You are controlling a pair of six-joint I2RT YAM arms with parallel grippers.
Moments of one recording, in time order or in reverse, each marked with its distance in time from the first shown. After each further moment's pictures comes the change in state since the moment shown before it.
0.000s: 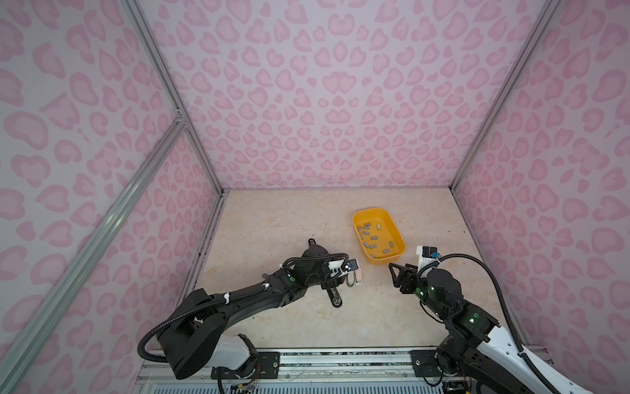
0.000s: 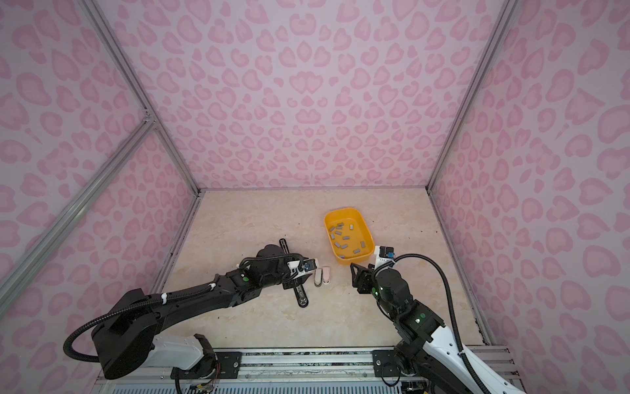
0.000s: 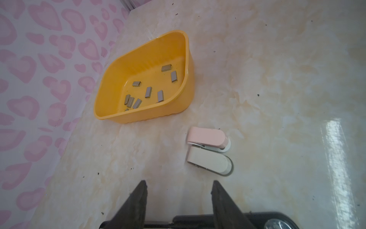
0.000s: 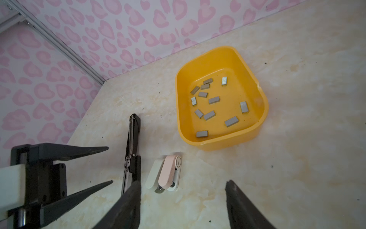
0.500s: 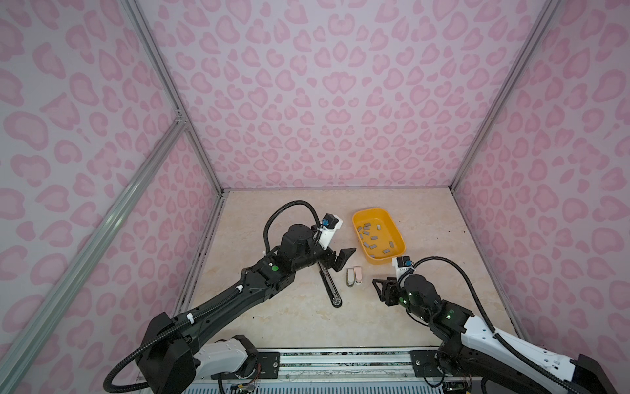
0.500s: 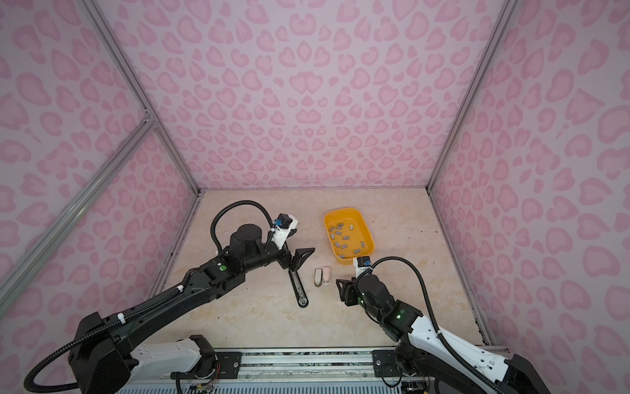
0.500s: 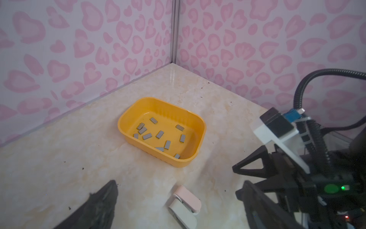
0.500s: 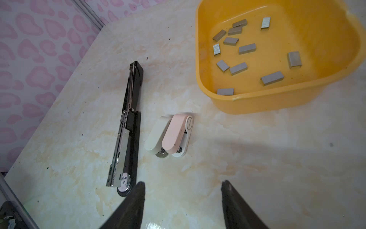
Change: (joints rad) left arm 0.082 -0.169 0.178 -0.085 0.089 -0.762; right arm 0.152 0.224 -0.092 0.171 -0.028 -0.009
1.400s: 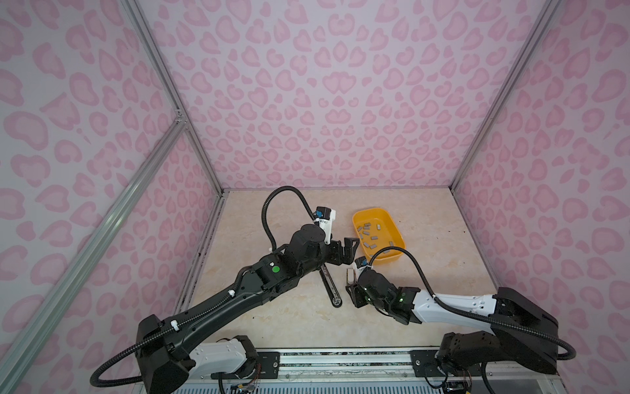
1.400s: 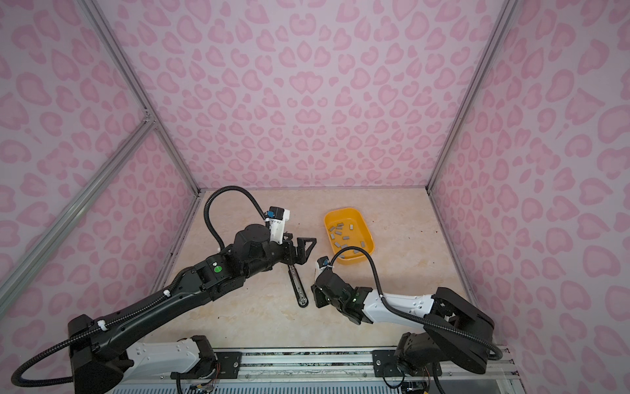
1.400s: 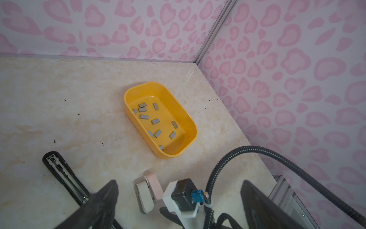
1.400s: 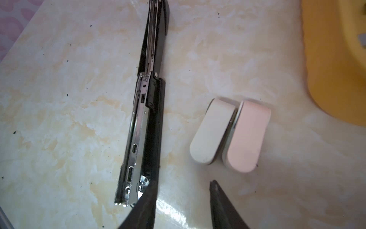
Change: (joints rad) left arm -0.161 -0.018 0.174 -0.272 -0.343 -0.433; right arm 0.182 0.568 0.248 0.120 0.023 -0.023
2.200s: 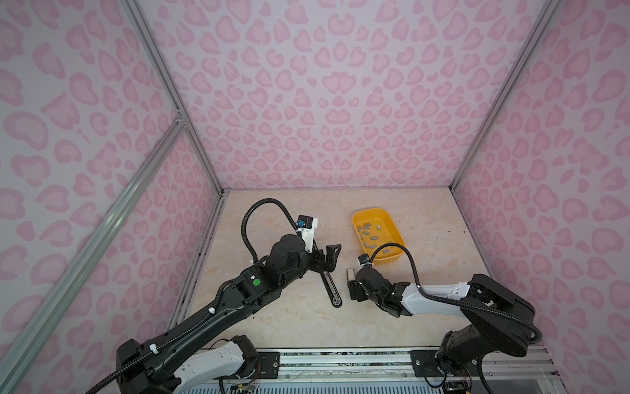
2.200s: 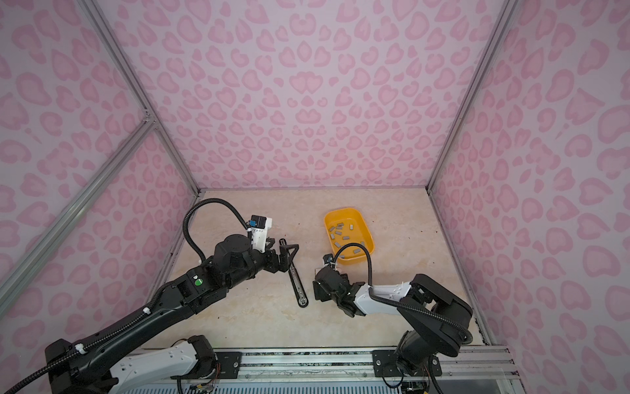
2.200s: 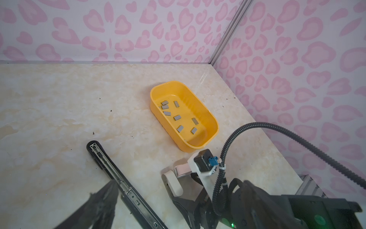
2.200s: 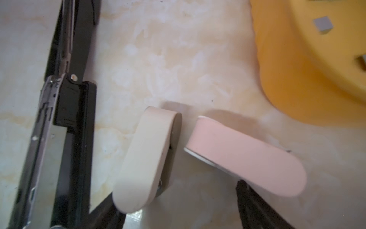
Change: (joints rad) left arm 0.074 -0.181 -0.162 -0.015 -0.011 0.079; right arm -0.082 0.137 0.008 0.028 0.112 -0.020
